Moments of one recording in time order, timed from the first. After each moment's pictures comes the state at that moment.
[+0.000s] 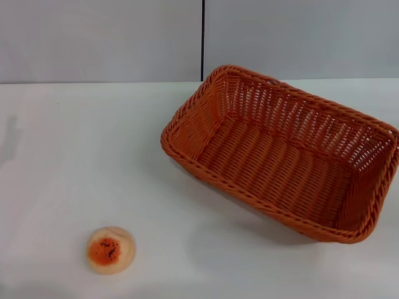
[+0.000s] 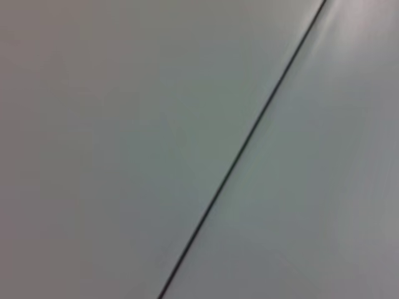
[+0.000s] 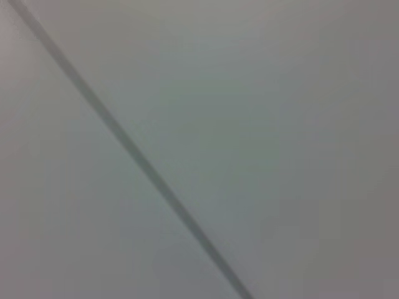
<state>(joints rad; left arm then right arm) -0.27 -2.07 -2.85 0.07 0.94 -1.80 2.42 0.36 2.05 -0.05 -0.27 -1.25 -1.48 1.16</state>
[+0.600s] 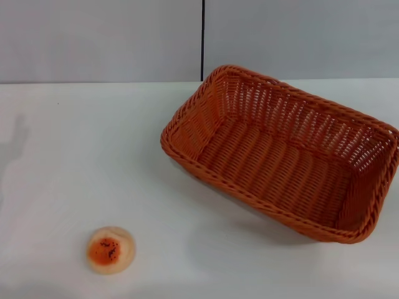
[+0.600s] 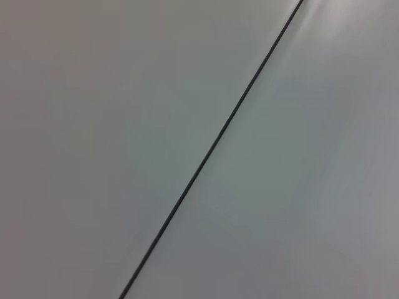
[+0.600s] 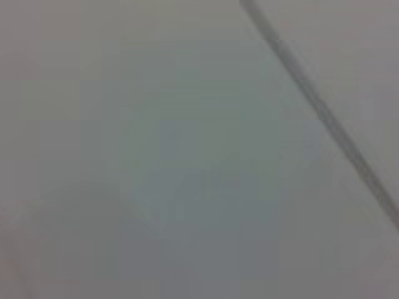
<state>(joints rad) -0.27 -2.06 -2.78 0.04 0.95 -1.78 2.36 0.31 1.98 -0.44 -0.46 -1.29 -1.55 1.31</state>
